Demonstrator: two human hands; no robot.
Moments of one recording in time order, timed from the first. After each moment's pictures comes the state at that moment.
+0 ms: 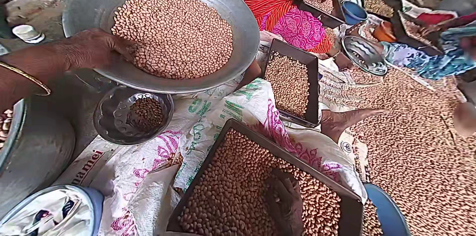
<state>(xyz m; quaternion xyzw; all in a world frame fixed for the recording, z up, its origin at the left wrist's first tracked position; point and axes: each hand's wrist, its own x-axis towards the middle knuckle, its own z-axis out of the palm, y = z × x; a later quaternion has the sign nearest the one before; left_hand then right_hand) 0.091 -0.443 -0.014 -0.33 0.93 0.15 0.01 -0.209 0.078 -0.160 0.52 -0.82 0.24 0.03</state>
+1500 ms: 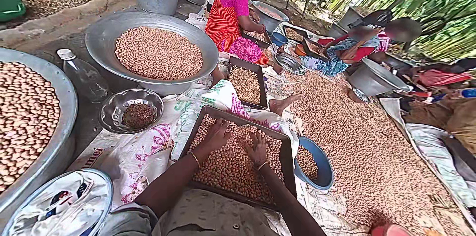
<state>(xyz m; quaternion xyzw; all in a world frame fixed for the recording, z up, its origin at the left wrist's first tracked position) -0.072 -0.093 -0.125 -0.19 0.89 0.40 -0.09 -0.209 0.091 -0.136 0.37 -0.90 0.22 -0.06</state>
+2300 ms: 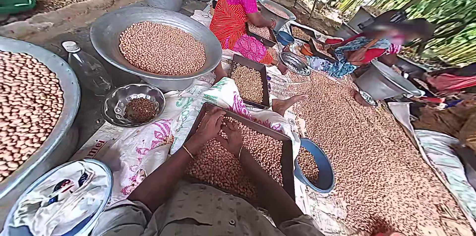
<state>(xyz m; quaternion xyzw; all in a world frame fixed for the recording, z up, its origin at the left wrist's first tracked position) -0.059 -0.117 -0.117 -0.17 0.85 0.41 -0.29 -0.178 0.014 -0.144 0.59 -0.78 0.20 -0.07</state>
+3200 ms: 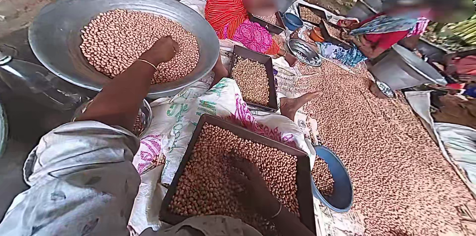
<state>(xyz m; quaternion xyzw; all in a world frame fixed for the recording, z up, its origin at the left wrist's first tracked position) -0.113 -0.438 -0.028 -0.28 0.93 0.20 -0.11 -0.190 0.105 -0.149 0.66 -0.72 0.20 -0.09</state>
